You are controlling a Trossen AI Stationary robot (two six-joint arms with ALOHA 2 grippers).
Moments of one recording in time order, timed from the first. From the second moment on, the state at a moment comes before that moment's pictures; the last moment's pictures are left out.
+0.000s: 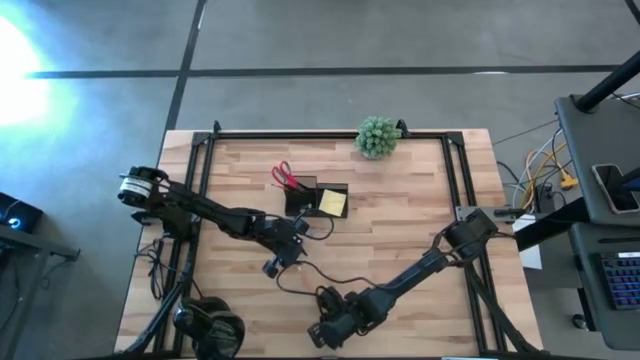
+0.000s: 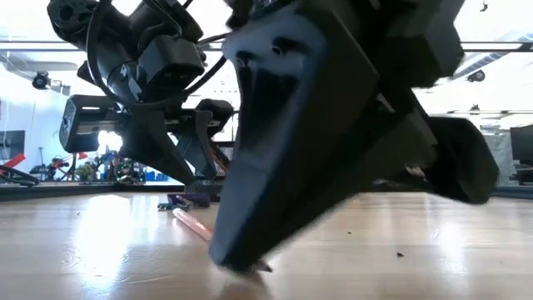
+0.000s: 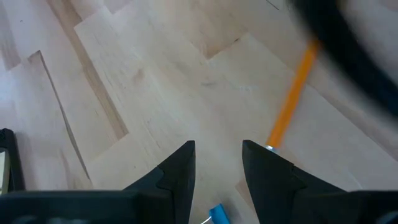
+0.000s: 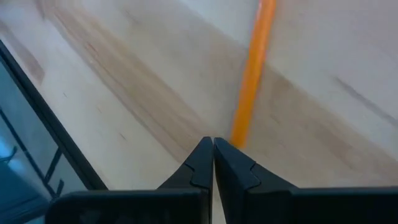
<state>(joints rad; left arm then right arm) -0.15 1.59 0.69 0.14 0.15 0.45 0.59 2.28 1.68 -0.42 0.22 1.46</state>
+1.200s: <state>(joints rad) -0.13 1.59 0.69 0.14 0.15 0.45 0.61 2.26 1.65 -0.41 0.26 1.55</state>
